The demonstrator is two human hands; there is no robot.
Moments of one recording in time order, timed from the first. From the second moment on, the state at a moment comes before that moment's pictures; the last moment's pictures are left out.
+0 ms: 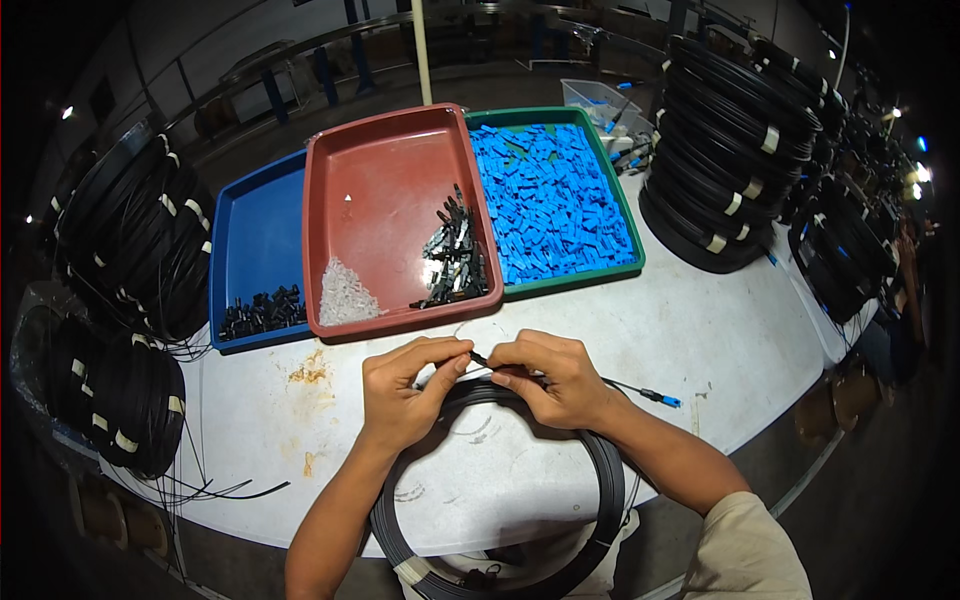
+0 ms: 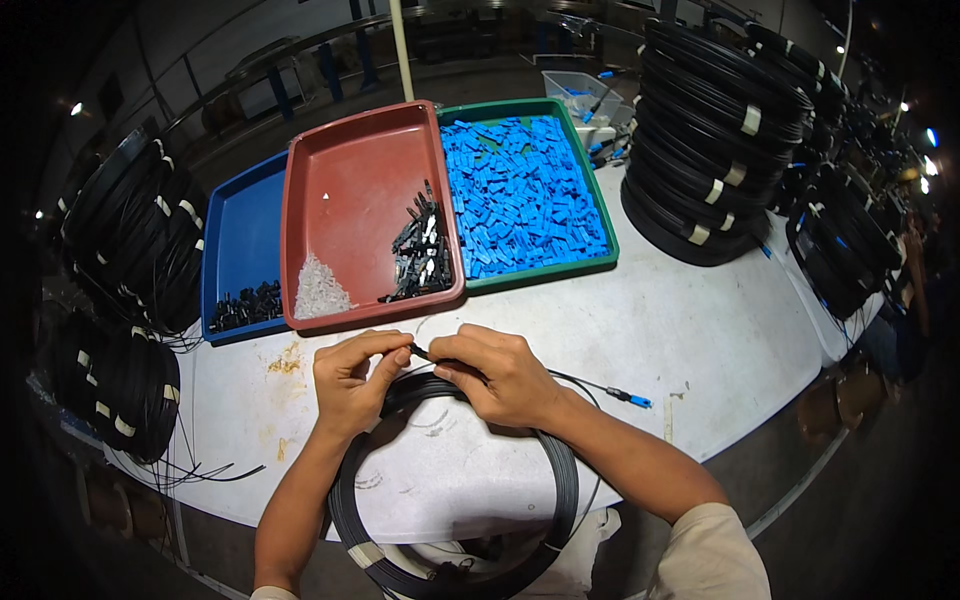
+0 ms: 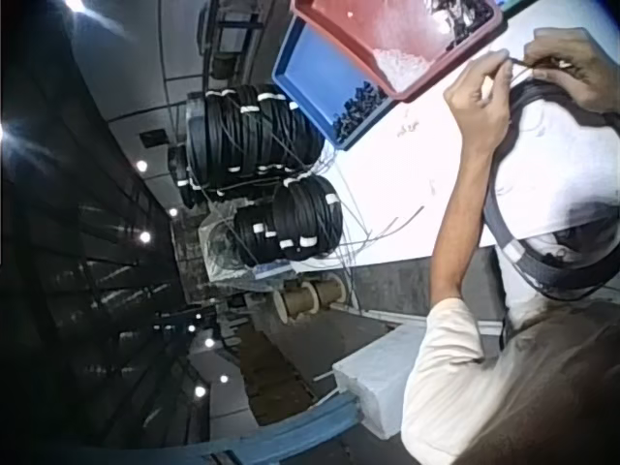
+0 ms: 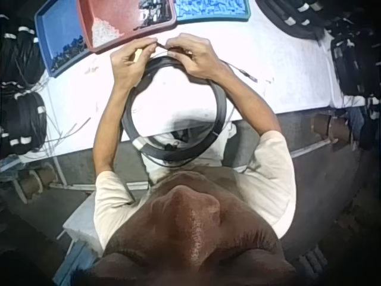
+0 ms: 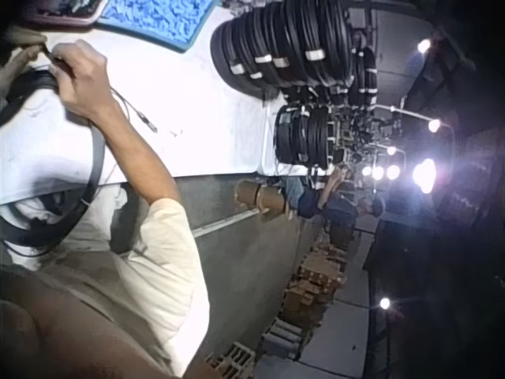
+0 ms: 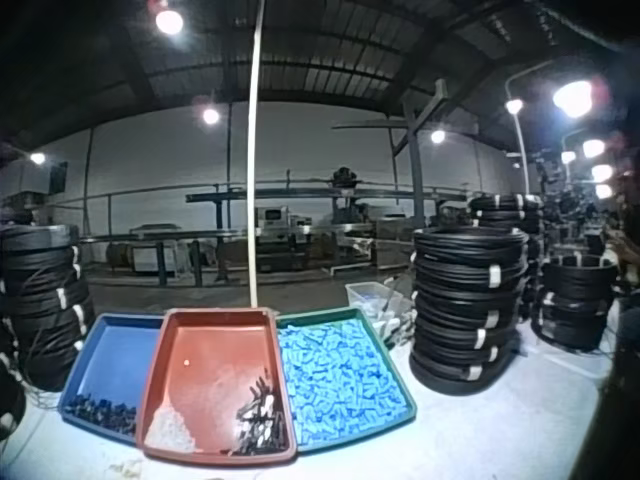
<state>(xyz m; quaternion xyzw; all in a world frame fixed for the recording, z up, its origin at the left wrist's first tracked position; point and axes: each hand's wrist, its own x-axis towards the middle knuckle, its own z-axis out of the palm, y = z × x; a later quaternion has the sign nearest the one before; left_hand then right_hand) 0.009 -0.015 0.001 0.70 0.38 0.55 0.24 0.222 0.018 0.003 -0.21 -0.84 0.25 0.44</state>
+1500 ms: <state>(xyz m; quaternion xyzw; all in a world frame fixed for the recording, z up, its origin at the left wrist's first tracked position) 0.004 -0.012 -0.006 0.66 0.37 0.57 0.30 0.224 0.023 -0.001 -0.31 -0.77 0.21 0.52</state>
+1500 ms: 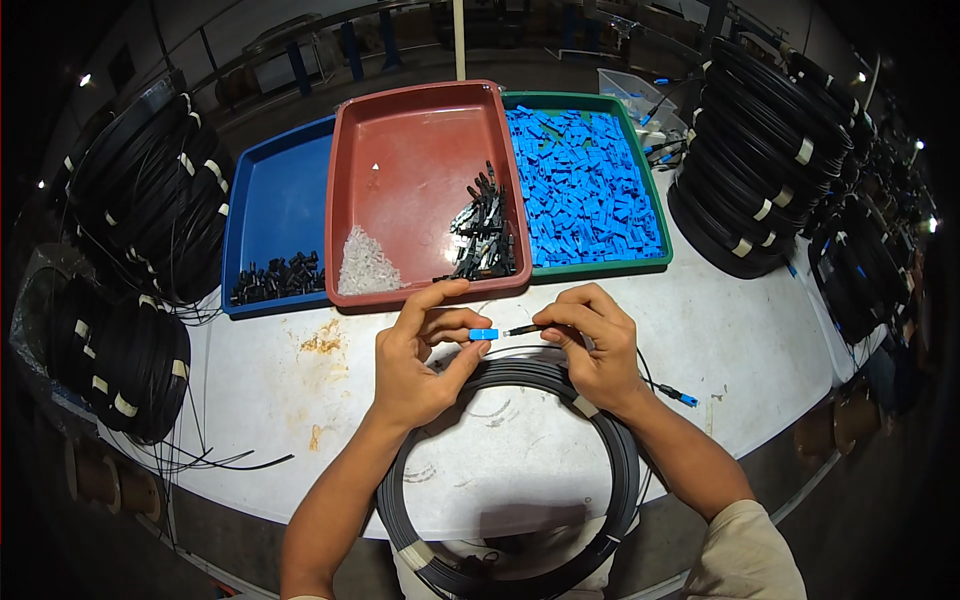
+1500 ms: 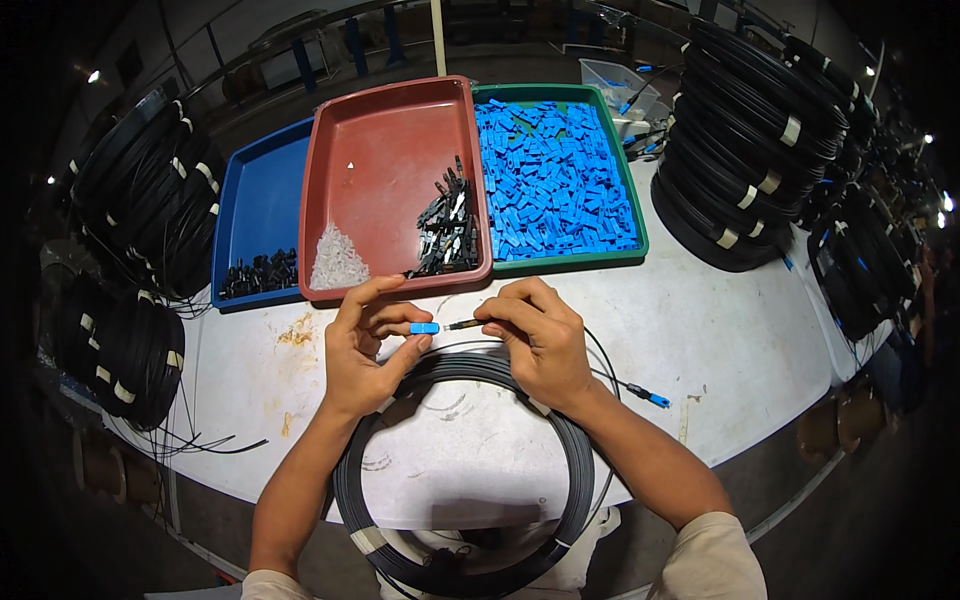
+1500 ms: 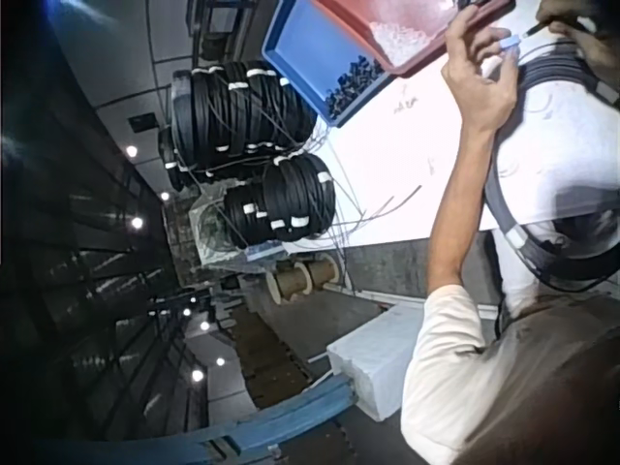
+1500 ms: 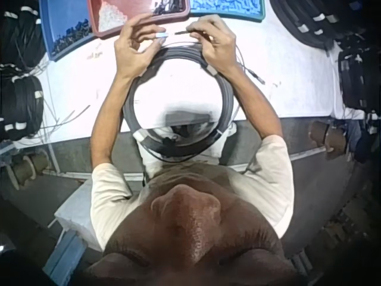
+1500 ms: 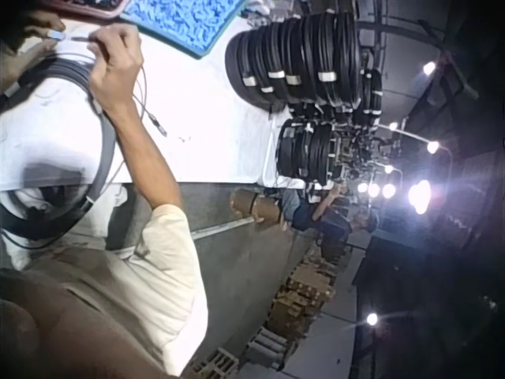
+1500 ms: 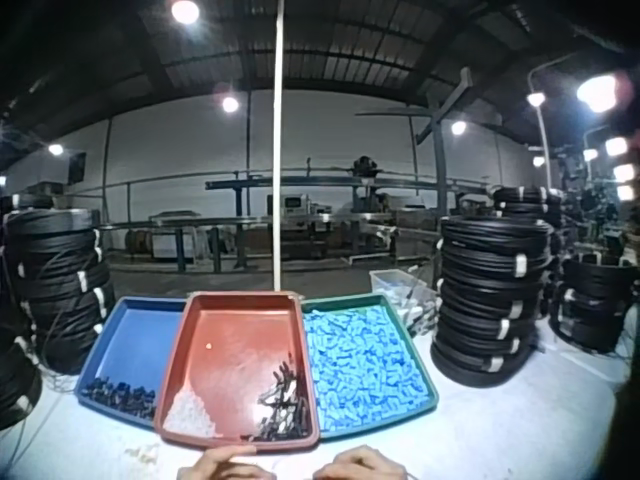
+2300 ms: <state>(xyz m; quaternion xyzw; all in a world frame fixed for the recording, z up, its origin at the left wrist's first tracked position) 0.000 -0.012 -0.008 0.71 0.37 0.54 0.25 0.223 0.021 0.000 -0.26 -0.81 0.18 0.49</state>
